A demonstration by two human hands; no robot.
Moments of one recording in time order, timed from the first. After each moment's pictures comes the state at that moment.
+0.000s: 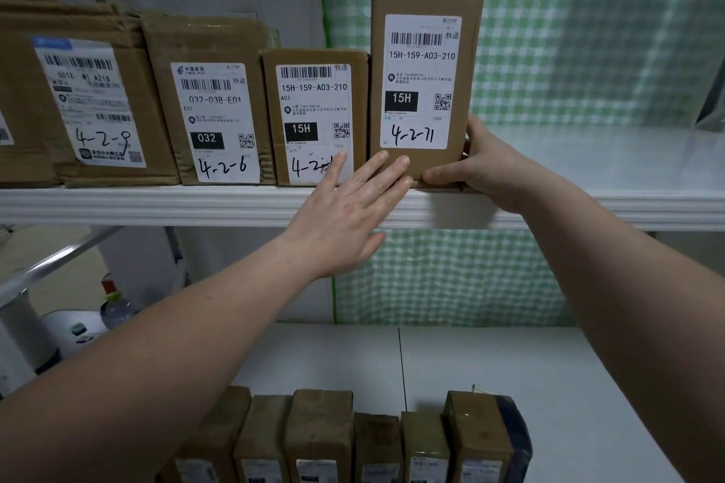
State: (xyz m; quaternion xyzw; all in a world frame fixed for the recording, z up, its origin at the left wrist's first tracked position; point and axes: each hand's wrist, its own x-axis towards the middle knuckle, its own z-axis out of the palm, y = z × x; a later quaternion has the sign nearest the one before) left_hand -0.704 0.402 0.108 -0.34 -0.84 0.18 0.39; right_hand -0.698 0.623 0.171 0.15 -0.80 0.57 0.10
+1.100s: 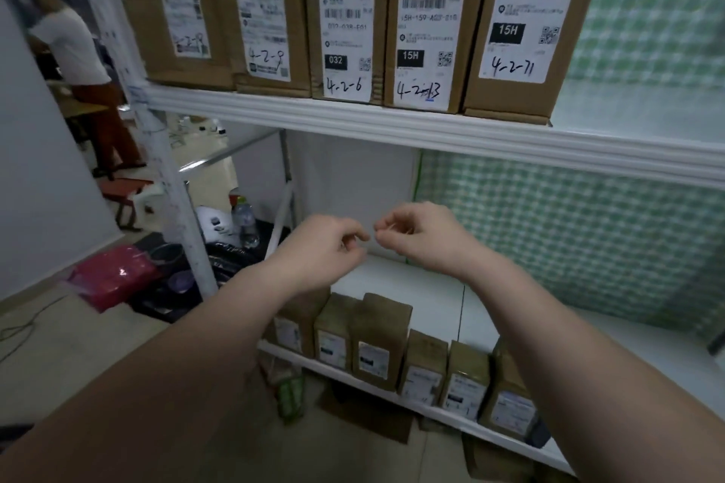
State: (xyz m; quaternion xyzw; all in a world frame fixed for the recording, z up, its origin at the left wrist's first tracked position) left_hand -0.531 0.330 0.042 -0.09 -0.96 -0.24 0.12; right_hand -0.578 0.504 0.063 0.28 -0.90 0.33 0.00
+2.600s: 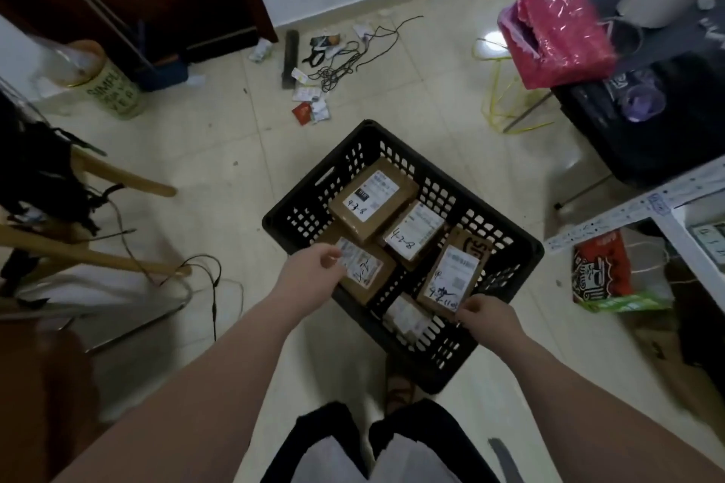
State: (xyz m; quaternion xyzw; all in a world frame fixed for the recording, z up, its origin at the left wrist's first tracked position) left_hand -0.094 -0.243 -0.257 0.60 -0.66 -0.45 -0.04; right_hand -0.313 -0.083 -0.346 0.27 -0.83 0.07 -0.48
